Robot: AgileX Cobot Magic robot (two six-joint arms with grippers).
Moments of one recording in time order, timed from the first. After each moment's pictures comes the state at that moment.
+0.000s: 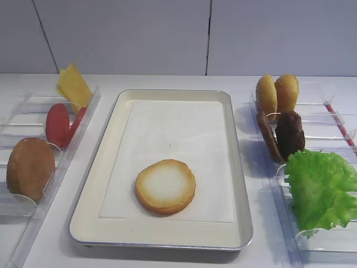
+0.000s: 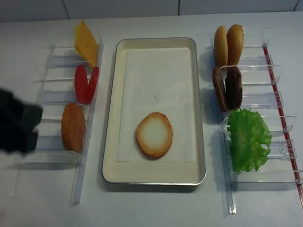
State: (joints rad) left arm -0.38 0.74 -0.97 0.13 1.17 -0.05; right arm -0.01 -0.01 -0.48 0.00 1.13 0.05
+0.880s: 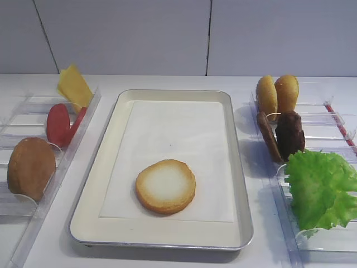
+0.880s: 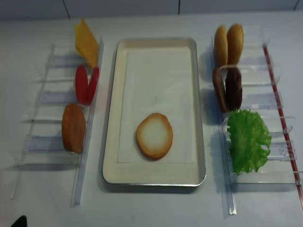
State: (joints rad) left arm -0.38 -0.02 -0.49 0.09 1.19 -0.11; right arm -0.01 -0.01 -0.48 0.00 1.13 0.05
